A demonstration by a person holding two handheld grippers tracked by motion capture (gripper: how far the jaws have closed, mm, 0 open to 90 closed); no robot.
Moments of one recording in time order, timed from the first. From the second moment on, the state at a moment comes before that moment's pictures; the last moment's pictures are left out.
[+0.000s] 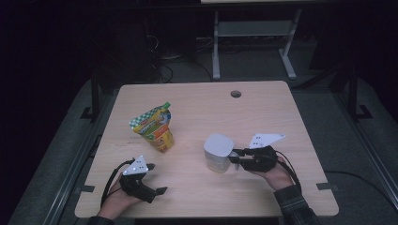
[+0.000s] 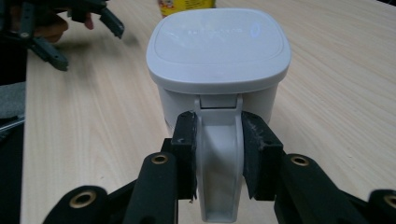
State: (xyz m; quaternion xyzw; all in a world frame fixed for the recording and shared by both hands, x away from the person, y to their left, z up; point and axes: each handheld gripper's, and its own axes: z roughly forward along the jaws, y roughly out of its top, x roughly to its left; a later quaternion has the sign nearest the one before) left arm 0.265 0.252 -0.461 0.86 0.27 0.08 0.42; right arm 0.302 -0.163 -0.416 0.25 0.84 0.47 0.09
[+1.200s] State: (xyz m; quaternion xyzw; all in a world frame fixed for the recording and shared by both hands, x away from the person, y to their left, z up) left arm 0.264 0.250 -0.461 0.87 0.27 0.08 0.42; right arm 0.265 -0.162 -0.421 0.20 0.84 0.50 0.04
